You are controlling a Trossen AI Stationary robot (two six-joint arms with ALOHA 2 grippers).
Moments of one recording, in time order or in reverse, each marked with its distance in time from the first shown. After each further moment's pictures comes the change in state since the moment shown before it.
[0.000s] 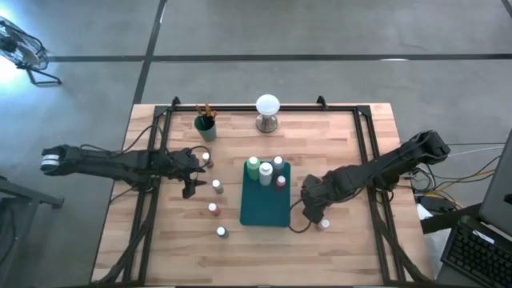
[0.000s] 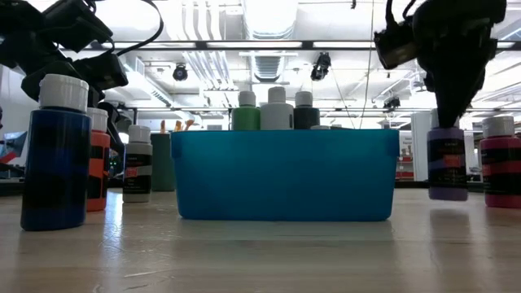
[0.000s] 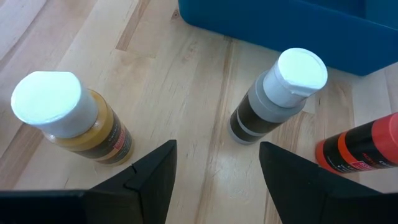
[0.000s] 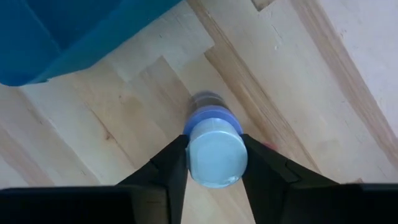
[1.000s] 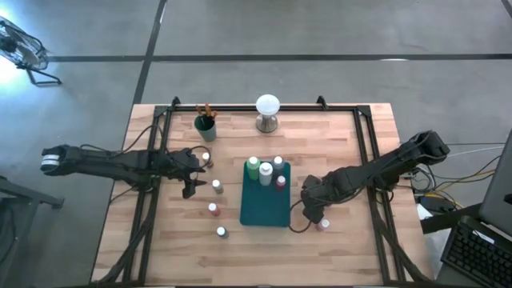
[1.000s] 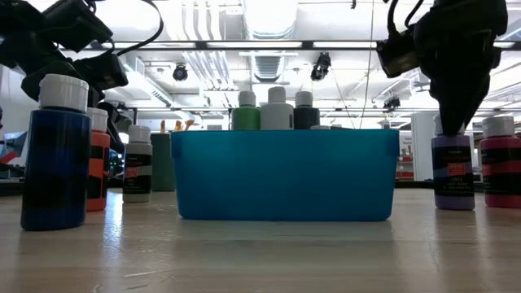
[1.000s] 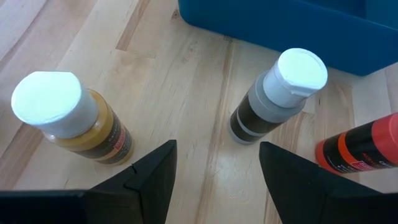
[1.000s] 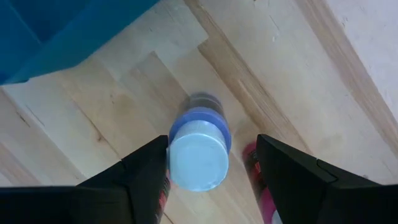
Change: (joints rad) left arm 0.000 0.000 0.000 0.000 0.000 0.000; right arm 0.000 0.007 -0.025 0.016 -0.005 0.025
